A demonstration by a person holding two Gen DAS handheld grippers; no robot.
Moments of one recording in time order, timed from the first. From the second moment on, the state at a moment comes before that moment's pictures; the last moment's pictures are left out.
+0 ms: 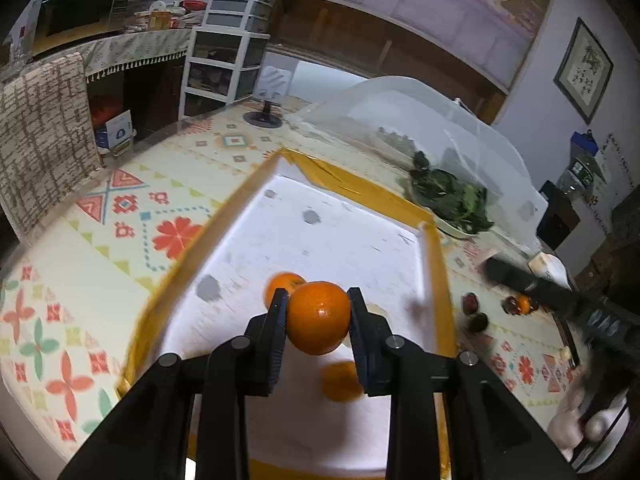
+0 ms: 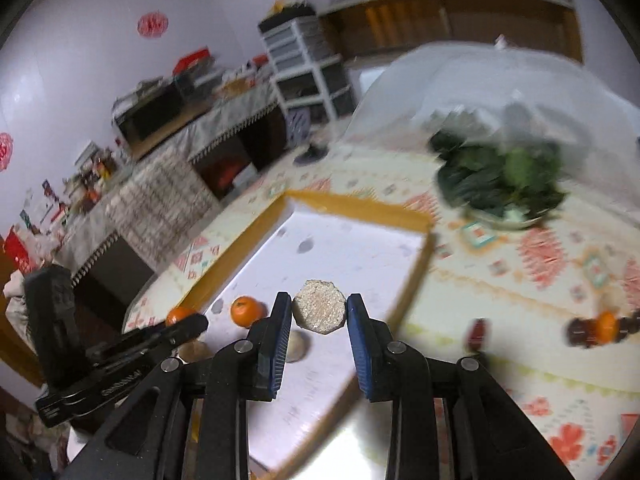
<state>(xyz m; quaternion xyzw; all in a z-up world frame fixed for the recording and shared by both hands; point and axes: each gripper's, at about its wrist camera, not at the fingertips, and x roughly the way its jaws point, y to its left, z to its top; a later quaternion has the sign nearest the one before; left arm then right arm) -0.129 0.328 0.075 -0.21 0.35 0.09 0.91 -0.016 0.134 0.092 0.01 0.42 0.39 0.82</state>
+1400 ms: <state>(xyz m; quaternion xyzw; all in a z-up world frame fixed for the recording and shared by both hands) -0.173 0.267 0.211 -0.25 0.24 -0.05 0.94 -0.026 -0.040 0.116 0.32 0.52 0.37 0.70</state>
